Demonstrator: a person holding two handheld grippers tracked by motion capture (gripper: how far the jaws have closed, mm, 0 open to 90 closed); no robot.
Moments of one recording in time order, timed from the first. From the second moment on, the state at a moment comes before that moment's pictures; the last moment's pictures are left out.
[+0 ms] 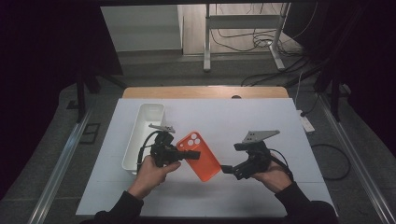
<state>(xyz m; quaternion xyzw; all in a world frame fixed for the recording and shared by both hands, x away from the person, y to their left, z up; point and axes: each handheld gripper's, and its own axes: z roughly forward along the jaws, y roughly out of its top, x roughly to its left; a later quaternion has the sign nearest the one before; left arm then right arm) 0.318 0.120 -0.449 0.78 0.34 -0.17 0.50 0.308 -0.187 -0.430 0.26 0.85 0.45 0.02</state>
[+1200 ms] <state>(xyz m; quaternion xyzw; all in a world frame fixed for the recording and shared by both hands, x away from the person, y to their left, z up) 0.309 0.098 -0.437 0.80 0.24 -0.19 0.52 0.299 -0.154 -0.436 0.21 0.88 0.42 -0.08</state>
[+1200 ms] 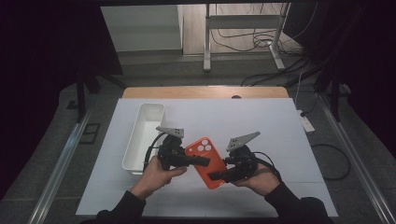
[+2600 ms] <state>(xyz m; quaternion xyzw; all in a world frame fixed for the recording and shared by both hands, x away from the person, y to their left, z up) 0.305 0.109 -0.419 0.83 0.31 -0.02 0.47 0.308 -0.172 -0.430 0.24 0.87 0.43 -0.02</state>
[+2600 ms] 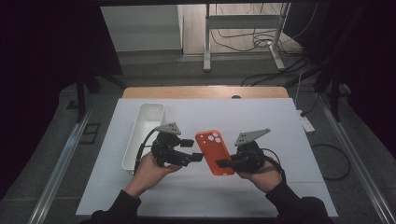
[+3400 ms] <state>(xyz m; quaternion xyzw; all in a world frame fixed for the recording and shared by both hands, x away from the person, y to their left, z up) 0.302 0.104 -0.417 0.85 0.33 0.04 0.40 0.304 -0.166 -0.432 0.24 0.88 0.41 0.03</state>
